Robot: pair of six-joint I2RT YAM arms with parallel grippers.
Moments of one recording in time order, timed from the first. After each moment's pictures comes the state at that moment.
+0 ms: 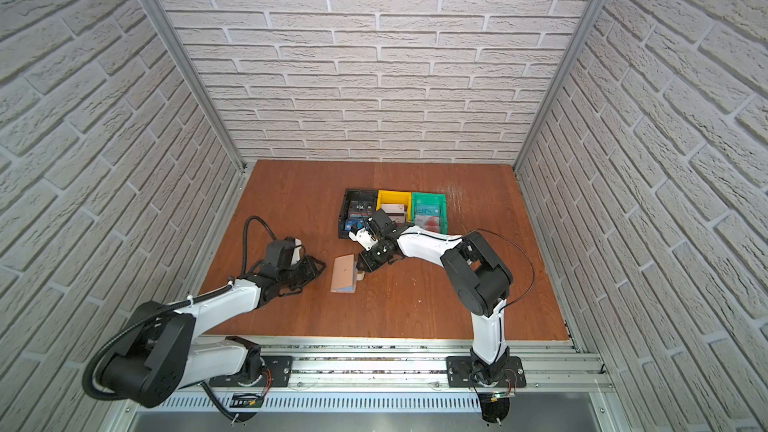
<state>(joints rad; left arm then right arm) -0.36 1.27 0.41 0.05 0.27 -0.83 0.65 1.92 1.24 -0.46 -0.42 0.07</state>
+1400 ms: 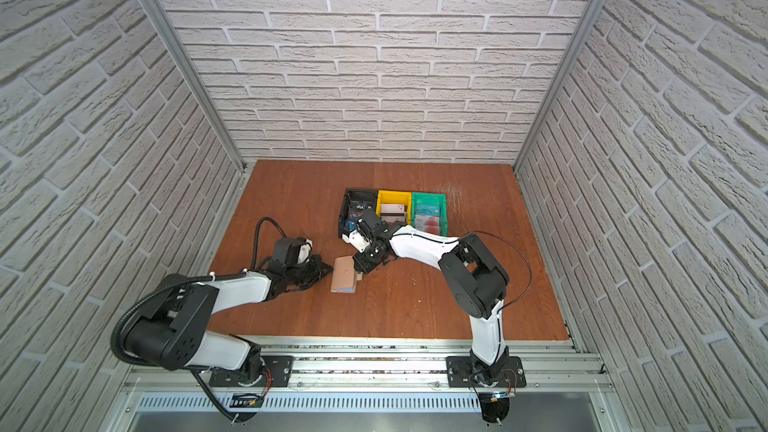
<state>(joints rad) -0.36 1.45 0.42 0.19 0.41 -0.88 0.71 1.93 1.32 -0.55 -0.30 0.04</state>
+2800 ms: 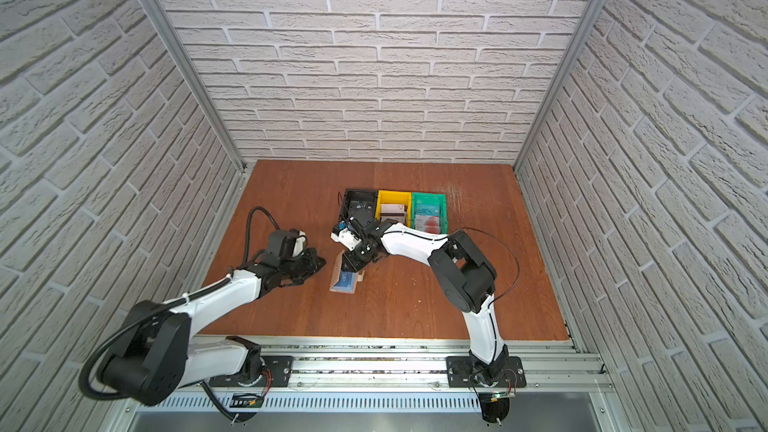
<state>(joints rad) -0.35 1.20 0.55 -0.17 0.27 -0.81 0.73 2.04 1.45 -0.54 -0.45 0.07</state>
